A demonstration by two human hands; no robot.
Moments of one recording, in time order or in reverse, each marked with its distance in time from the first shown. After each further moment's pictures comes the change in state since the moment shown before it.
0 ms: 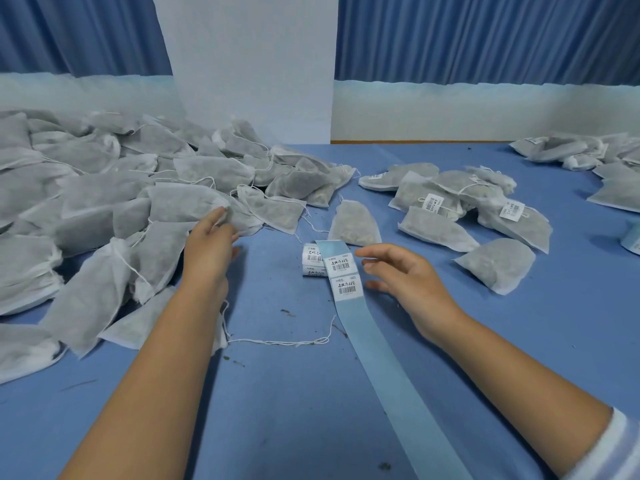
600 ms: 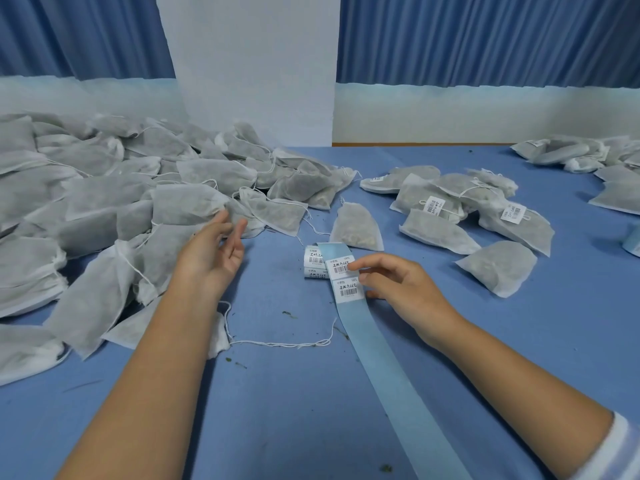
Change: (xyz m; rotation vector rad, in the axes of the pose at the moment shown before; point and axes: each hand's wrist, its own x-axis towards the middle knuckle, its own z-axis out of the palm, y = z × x) left_hand -0.001 0.008 -0.004 -0.562 -0.102 -0.245; right_hand -0.004 0.001 0.002 -0.135 -0.072 -0.003
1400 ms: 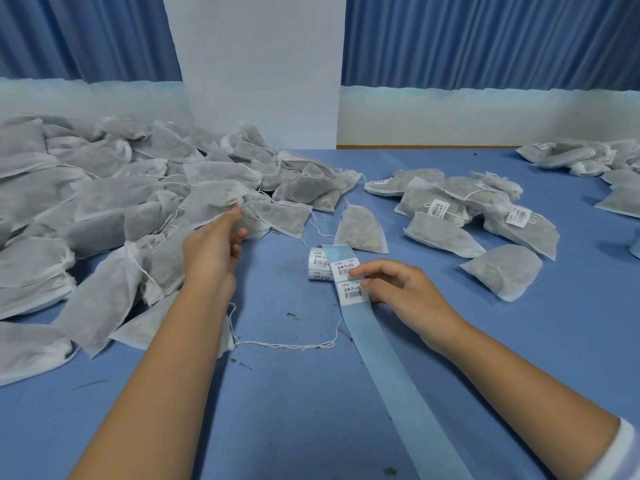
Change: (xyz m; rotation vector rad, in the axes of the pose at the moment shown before) left_hand -0.017 0.002 0.017 0.264 0.164 0.238; right_hand 0.001 0.002 0.001 -0.021 -0.029 0.003
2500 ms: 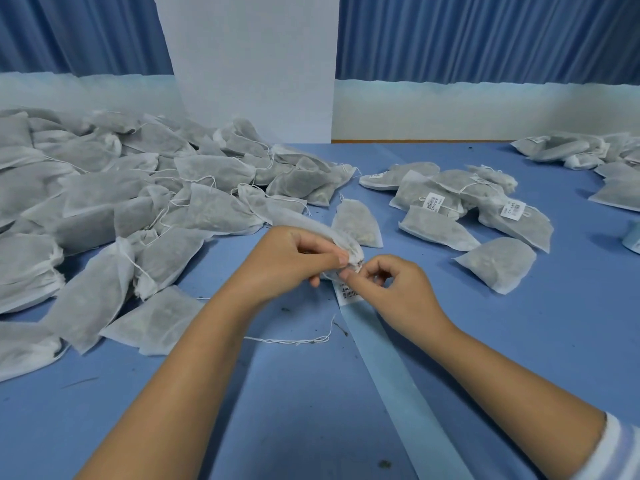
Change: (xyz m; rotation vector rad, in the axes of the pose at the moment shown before) left_hand -0.073 0.000 0.028 0.681 -0.837 0.181; right_hand -0.009 -0.003 0.011 -0.258 0.194 -0.166
